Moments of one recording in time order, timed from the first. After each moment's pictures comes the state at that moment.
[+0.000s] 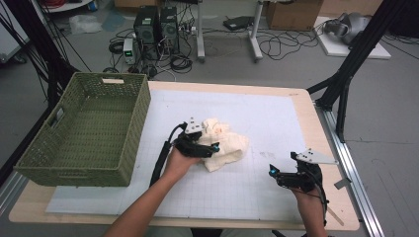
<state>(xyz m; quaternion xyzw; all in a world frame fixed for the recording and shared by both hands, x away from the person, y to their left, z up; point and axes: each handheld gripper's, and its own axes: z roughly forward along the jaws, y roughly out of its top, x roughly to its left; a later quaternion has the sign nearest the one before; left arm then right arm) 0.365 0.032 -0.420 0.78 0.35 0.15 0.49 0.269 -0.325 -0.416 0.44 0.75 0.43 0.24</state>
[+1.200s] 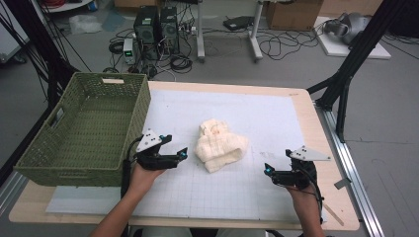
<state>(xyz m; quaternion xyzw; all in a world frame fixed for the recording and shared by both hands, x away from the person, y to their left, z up) 0.319 0.127 -0.426 0.73 0.36 0.19 0.56 0.276 -0.313 -0.414 0.43 0.76 0.43 0.23</state>
